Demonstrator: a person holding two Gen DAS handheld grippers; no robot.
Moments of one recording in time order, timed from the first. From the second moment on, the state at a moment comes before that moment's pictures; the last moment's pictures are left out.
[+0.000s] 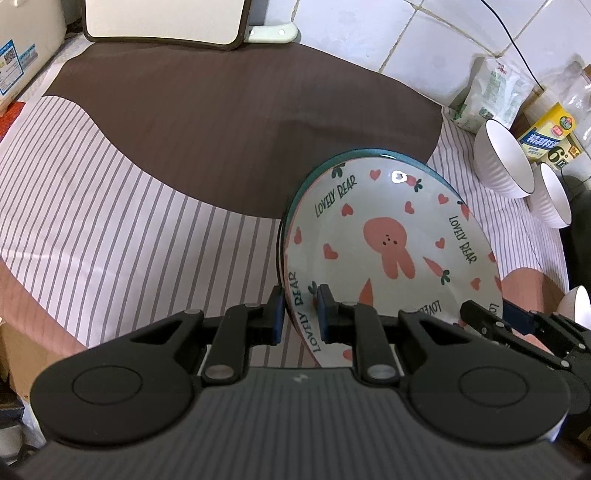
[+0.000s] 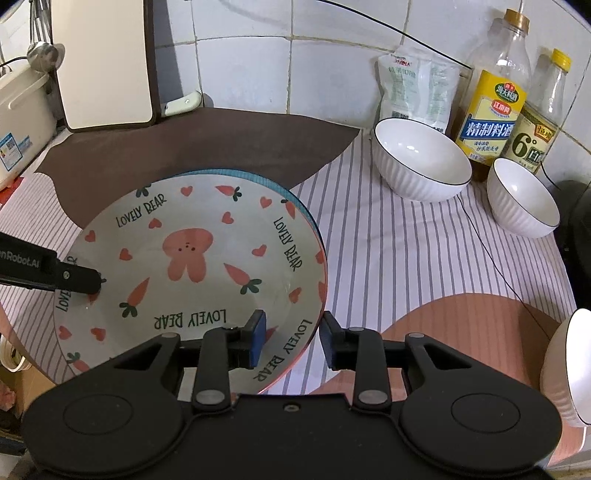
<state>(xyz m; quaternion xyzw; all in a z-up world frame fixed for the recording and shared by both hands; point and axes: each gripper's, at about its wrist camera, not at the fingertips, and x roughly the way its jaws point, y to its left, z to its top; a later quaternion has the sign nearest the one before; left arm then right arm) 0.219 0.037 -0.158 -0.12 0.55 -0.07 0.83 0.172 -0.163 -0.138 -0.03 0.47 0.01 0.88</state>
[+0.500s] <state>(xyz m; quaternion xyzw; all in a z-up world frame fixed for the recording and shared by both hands) 0.202 0.041 -0.149 -0.13 0.54 -0.07 0.83 0.156 -0.169 -0.132 -0.04 0.44 0.00 0.90</state>
